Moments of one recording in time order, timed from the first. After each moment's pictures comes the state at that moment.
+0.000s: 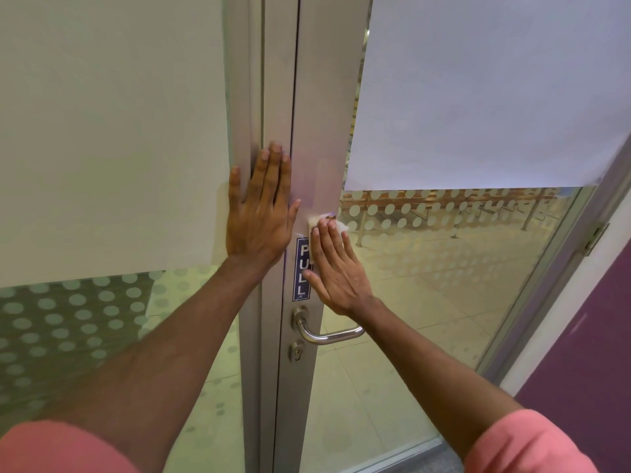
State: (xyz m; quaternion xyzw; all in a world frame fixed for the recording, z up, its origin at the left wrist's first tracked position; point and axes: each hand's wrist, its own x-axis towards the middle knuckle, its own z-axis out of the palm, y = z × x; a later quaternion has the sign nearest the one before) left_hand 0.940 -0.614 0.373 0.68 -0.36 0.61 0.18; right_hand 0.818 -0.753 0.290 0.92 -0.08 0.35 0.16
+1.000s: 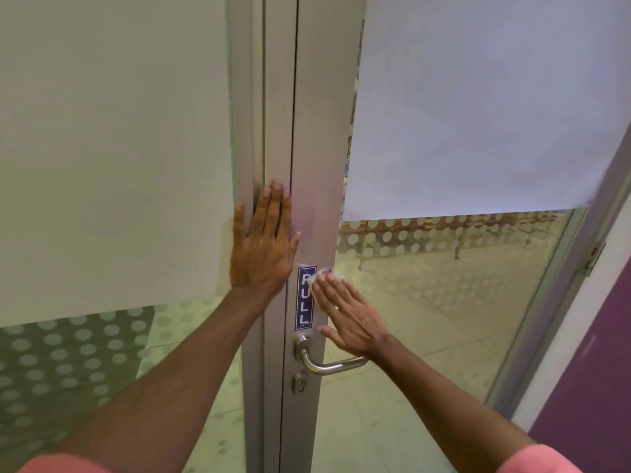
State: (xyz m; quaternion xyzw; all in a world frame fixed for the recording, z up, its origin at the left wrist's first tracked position) left_hand 0.937 -0.611 0.375 0.68 -0.37 0.61 0.18; right_hand 0.794 -0.768 0.272 0.93 -0.05 0.28 0.24
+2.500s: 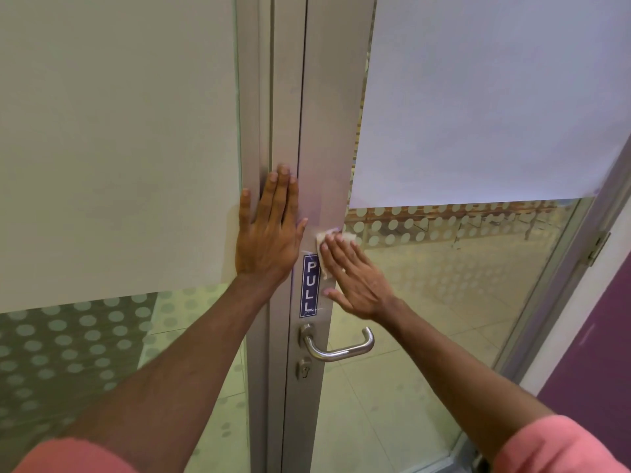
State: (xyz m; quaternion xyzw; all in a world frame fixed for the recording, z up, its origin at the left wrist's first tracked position) left_hand 0.940 -0.613 0.373 0.68 -0.37 0.61 0.18; right_hand 0.803 -0.771 0.317 0.93 -0.03 0.30 0.21
